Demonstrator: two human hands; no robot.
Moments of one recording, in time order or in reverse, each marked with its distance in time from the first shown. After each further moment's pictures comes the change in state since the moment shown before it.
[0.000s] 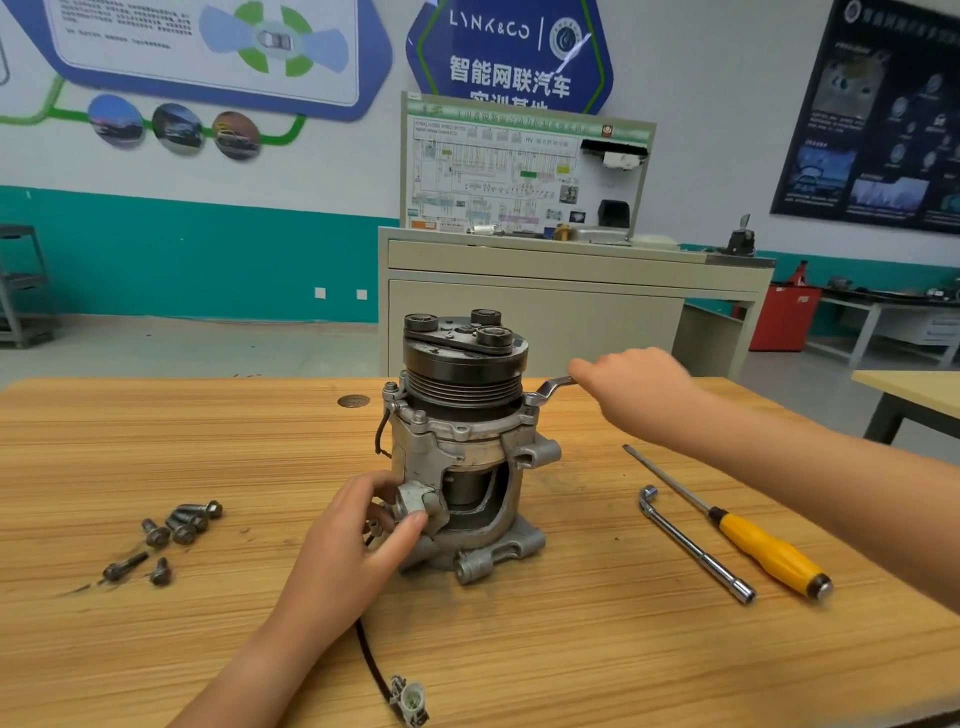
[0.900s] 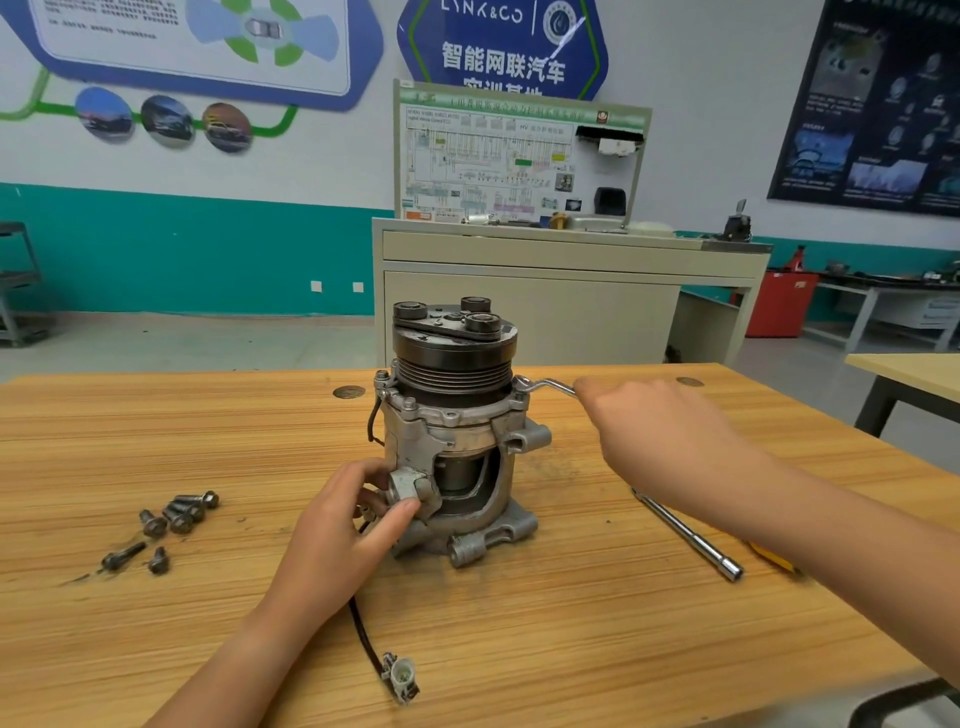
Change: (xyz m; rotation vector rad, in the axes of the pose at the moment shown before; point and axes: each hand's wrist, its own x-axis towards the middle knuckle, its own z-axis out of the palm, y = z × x) left_hand -0.001 0.001 -0.003 0.028 0.000 0.041; right_hand -0.063 -0.030 -0.033 0.143 -0.063 0.137
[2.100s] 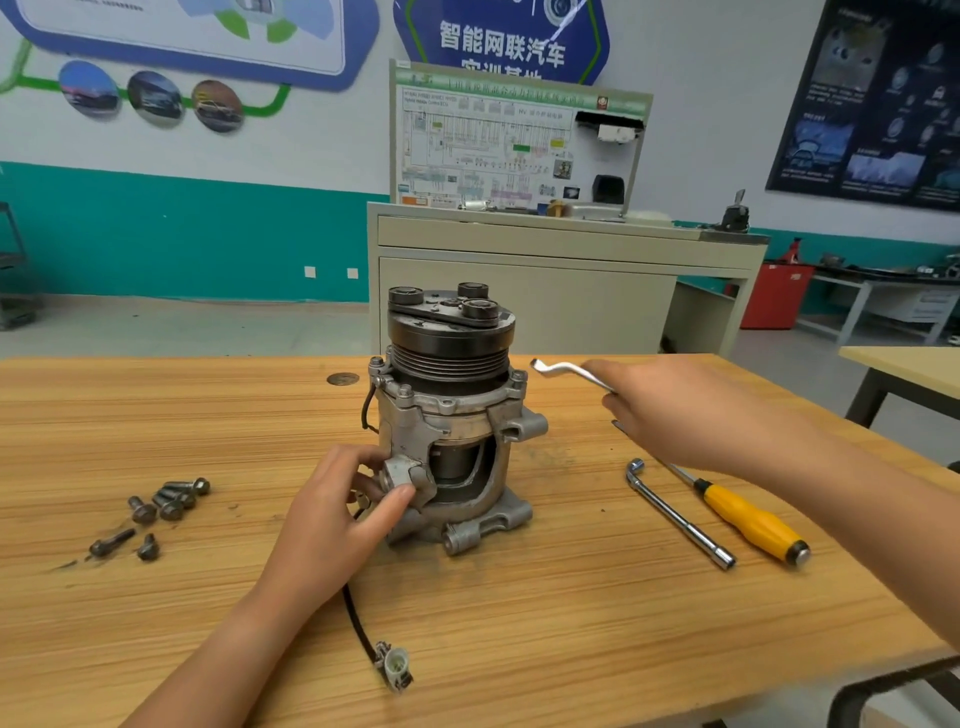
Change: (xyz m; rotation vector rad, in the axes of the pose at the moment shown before) left_hand 0.002 0.004 0.000 0.002 0.036 0.018; right_hand 0.007 0.024 0.005 0.223 0.000 -0.057
